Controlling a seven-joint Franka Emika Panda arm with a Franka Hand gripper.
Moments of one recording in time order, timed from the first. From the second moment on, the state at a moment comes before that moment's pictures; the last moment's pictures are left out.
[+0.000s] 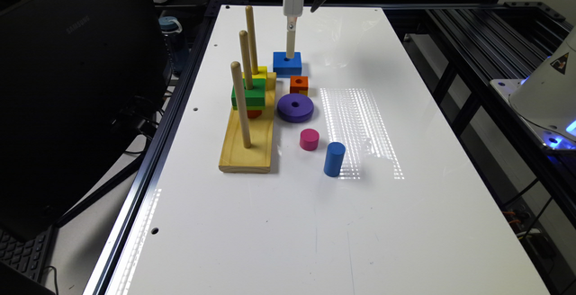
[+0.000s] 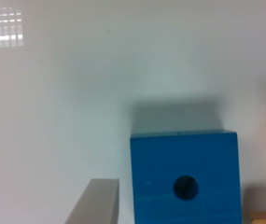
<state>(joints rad) -0.30 0.34 0.02 -2.18 -0.02 2.55 0.57</state>
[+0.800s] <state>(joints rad) -0.30 0.38 0.02 -2.17 -0.02 2.57 0.57</state>
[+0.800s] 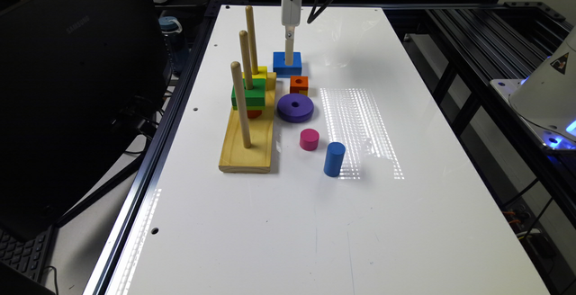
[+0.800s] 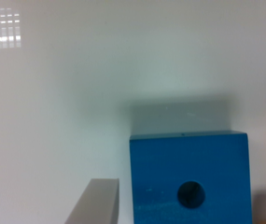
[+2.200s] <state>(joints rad) -0.30 0.47 0.03 -2.13 -0.02 2.61 0.57</state>
